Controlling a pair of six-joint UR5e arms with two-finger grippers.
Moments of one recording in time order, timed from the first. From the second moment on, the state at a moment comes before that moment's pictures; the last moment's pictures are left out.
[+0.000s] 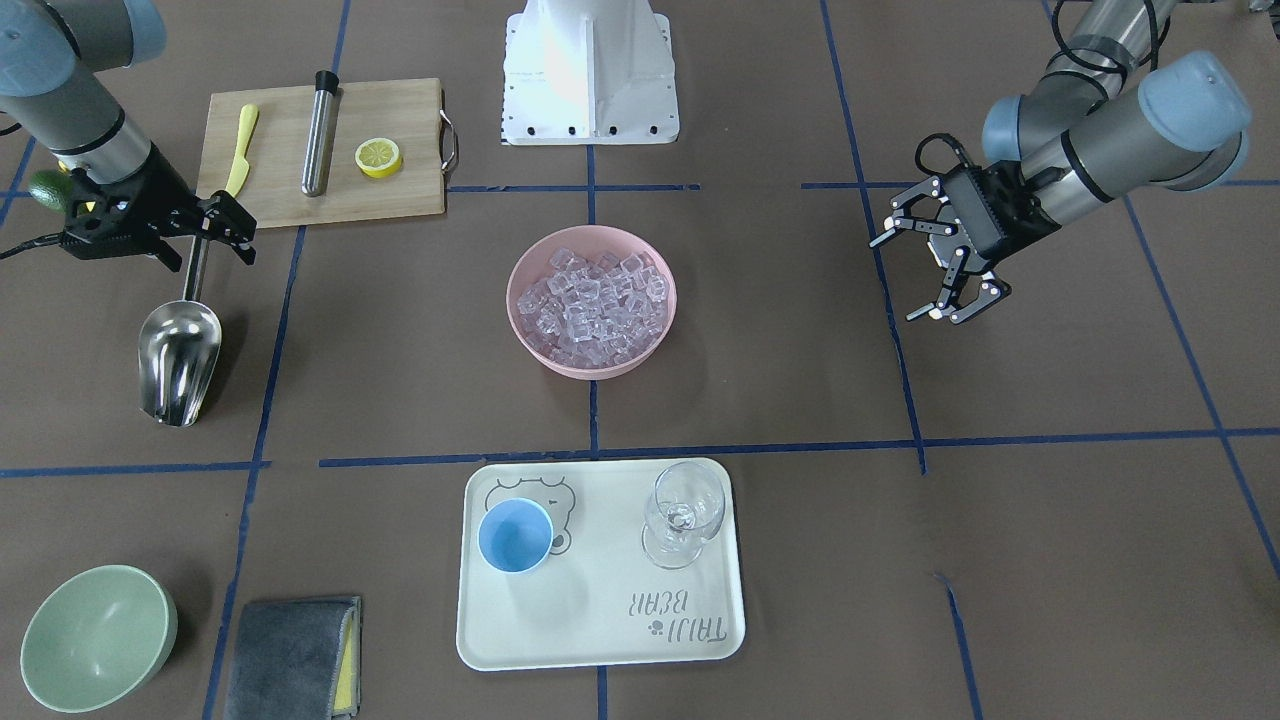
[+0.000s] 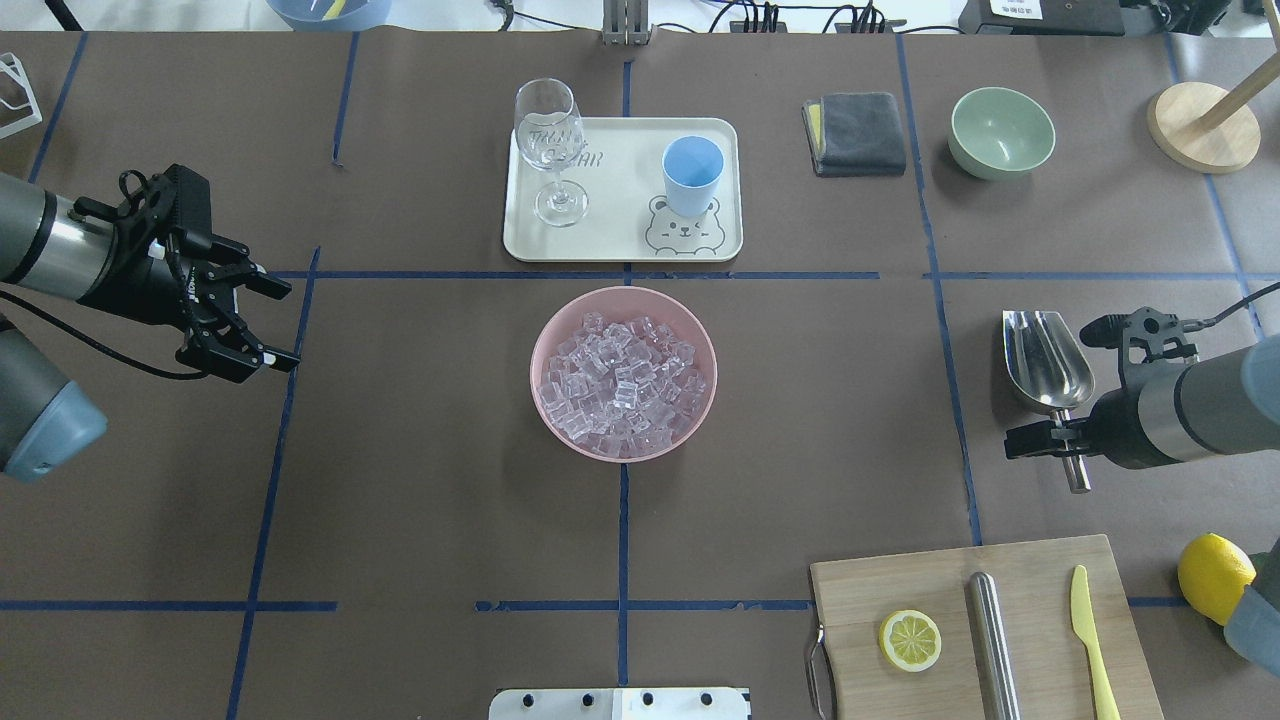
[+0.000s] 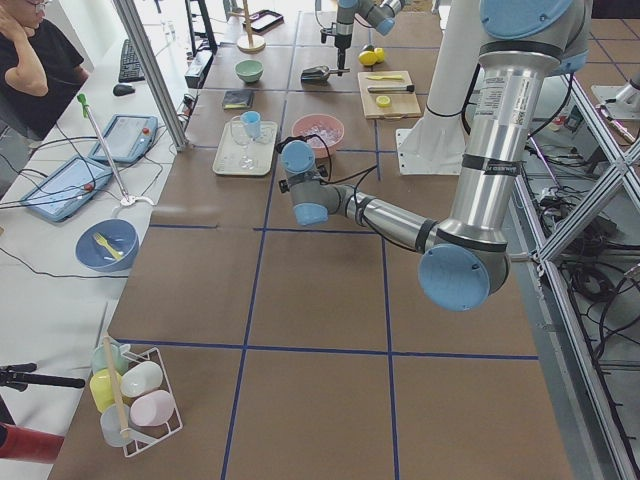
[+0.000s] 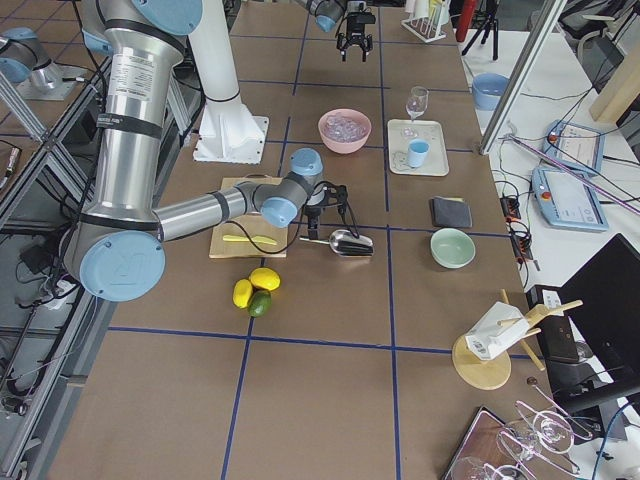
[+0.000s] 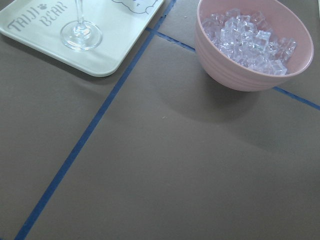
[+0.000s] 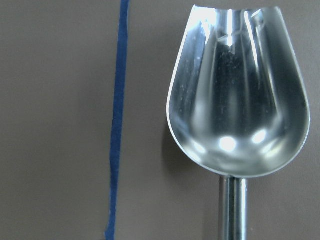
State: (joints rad) left arm -0.90 -1.75 -1.67 -2.55 -2.41 -0.12; right arm 0.65 -1.78 1.96 -0.99 1.95 1.08
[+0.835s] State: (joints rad) left arm -0.90 -1.75 -1.65 -2.58 -2.40 -0.12; right arm 0.61 -1.84 1.95 -0.96 1.91 1.09
